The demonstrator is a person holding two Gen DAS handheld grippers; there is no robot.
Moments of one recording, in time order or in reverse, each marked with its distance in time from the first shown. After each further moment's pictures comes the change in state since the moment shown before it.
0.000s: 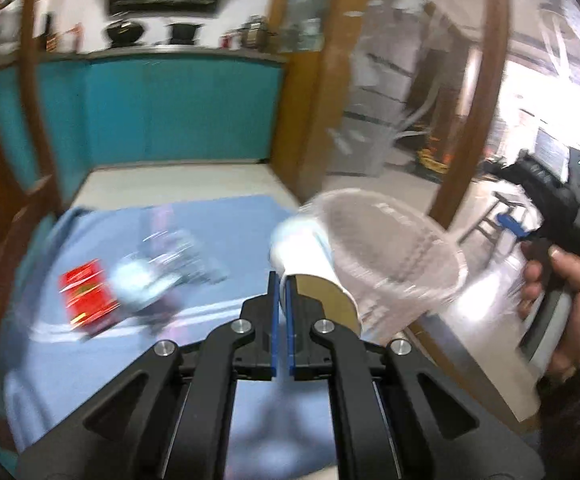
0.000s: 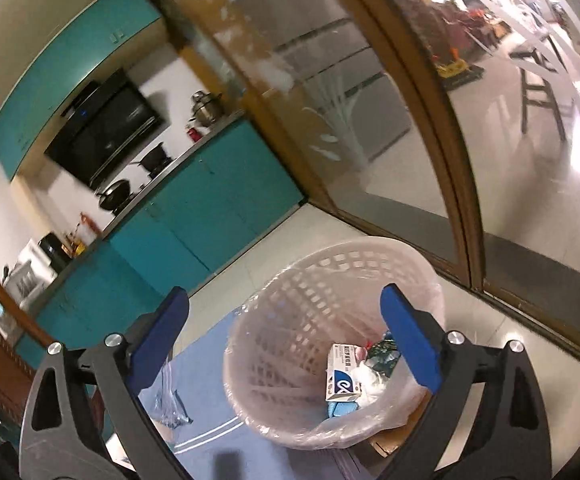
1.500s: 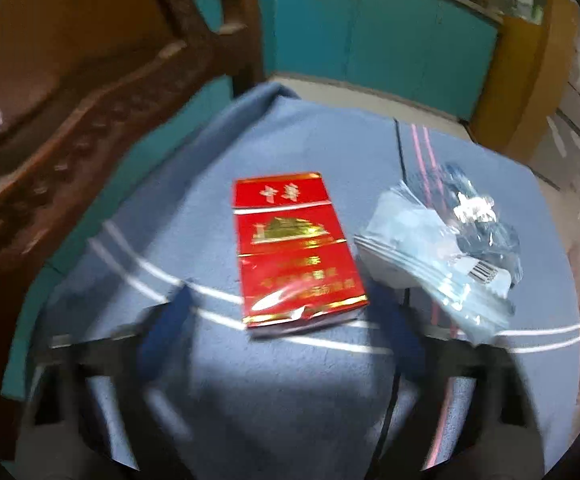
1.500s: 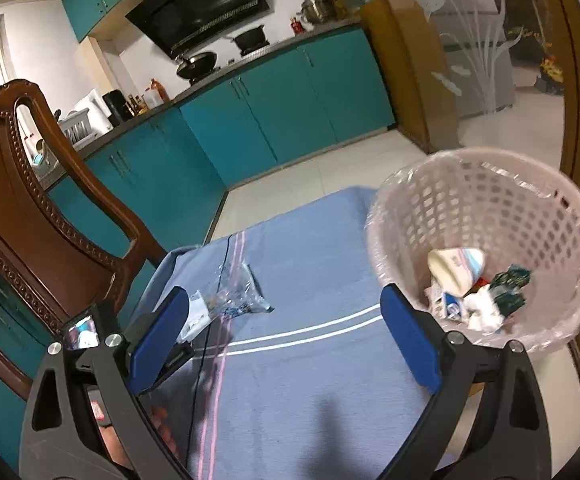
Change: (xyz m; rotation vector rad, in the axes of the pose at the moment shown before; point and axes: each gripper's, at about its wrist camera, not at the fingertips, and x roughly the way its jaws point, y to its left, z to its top) left arm 0.110 0.183 -0.043 -0.368 0.288 0.612; right arm 0.049 0.135 -0.121 -0.340 0.354 0.199
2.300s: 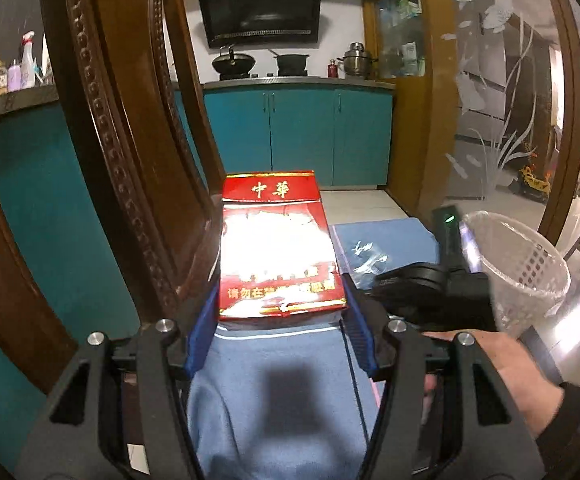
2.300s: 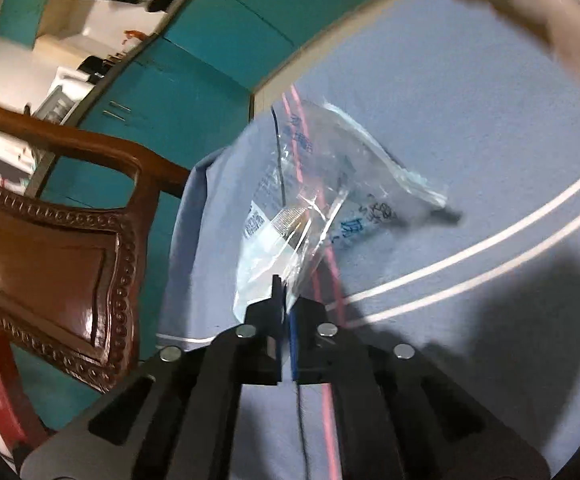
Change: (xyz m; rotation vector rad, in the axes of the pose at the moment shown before) left arm -0.184 0.054 -0.045 0.236 -0.441 -0.188; right arm 0.136 0.054 -0.043 0.248 0.343 0.180
